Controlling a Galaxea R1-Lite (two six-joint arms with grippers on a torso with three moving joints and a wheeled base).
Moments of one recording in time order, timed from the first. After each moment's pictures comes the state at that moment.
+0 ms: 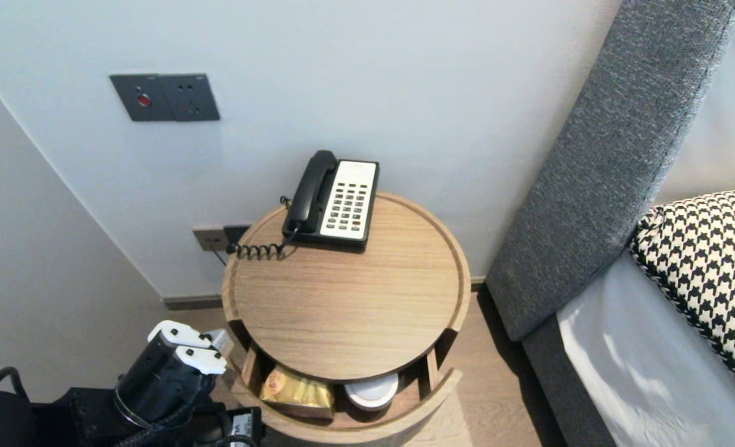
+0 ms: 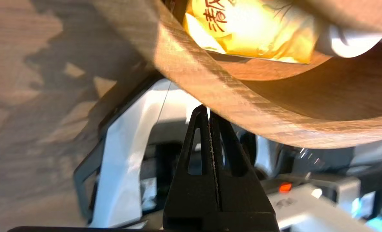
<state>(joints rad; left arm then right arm) -0.76 1.54 -0.47 -0.19 0.06 -0.75 0.00 0.00 0.00 -0.07 -0.01 0.02</state>
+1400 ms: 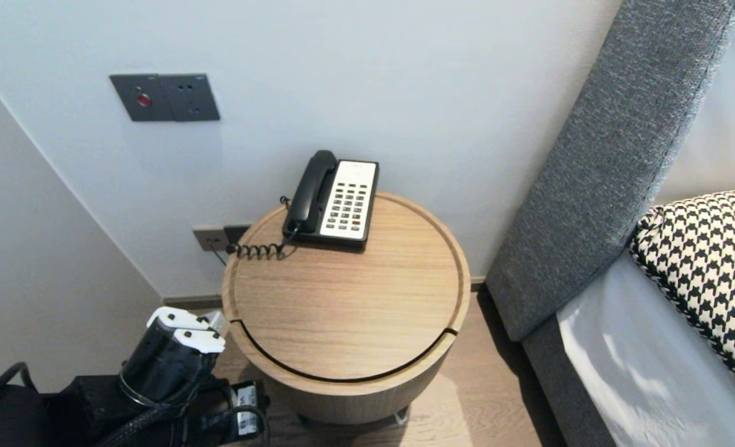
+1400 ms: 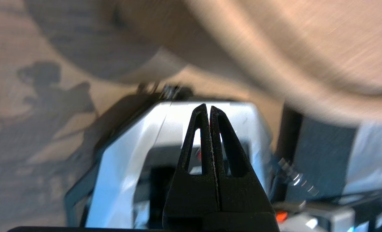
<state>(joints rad) -0.72 1.58 -0.45 -0.32 0.09 -0.75 0.00 0.00 0.00 -0.07 -0.01 0.02</state>
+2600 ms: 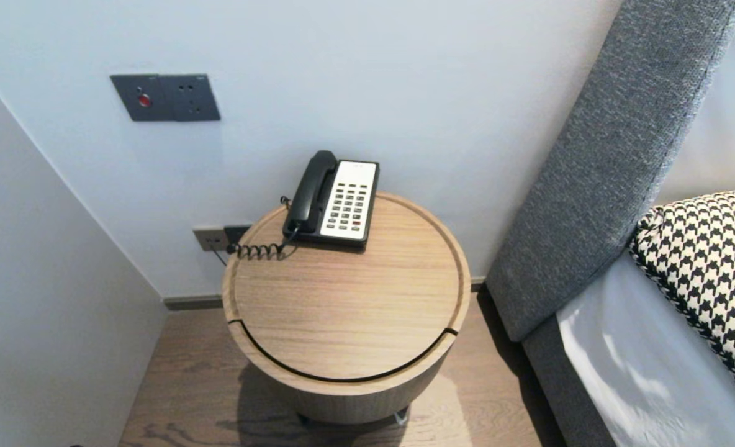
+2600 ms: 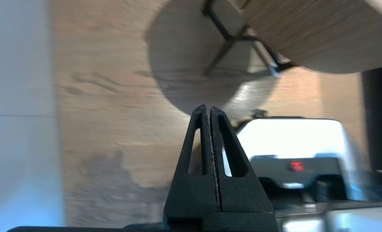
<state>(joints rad) -0.11 0.72 -0.24 0.11 -0.06 -0.13 0.00 0.00 0.00 -0.07 -0.01 0.02</state>
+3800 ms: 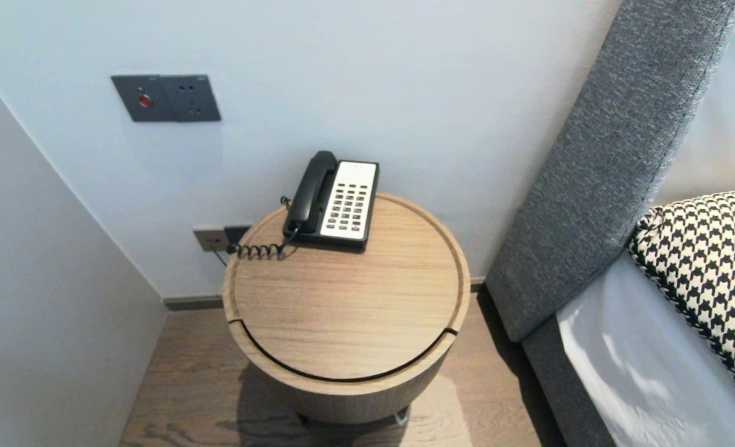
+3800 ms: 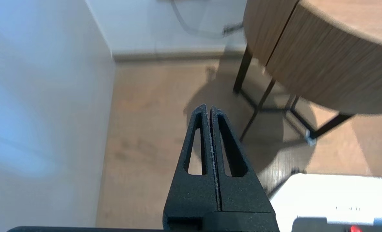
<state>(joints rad) 0.00 0.09 -0.15 0.25 0.00 0.01 0.00 0.00 0.00 -0.07 -0.01 0.02</state>
